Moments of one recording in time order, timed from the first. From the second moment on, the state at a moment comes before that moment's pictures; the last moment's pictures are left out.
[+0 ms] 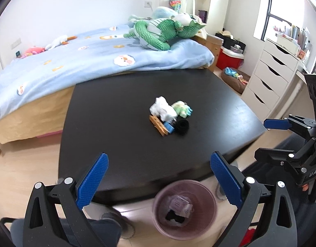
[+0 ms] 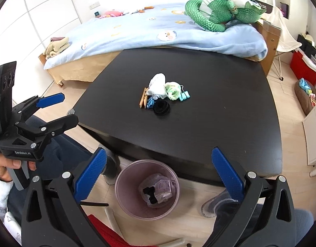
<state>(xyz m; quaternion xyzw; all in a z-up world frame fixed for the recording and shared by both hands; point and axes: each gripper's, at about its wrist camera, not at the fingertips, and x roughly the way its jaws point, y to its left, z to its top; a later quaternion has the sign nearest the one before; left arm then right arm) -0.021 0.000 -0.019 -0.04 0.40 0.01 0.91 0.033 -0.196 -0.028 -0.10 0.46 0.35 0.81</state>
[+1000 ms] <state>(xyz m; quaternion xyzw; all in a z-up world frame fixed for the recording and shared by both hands) -0.007 0.025 -0.053 -0.07 0.41 0.05 0.91 0.125 -0.084 -0.110 -0.25 0.53 0.37 0.72</state>
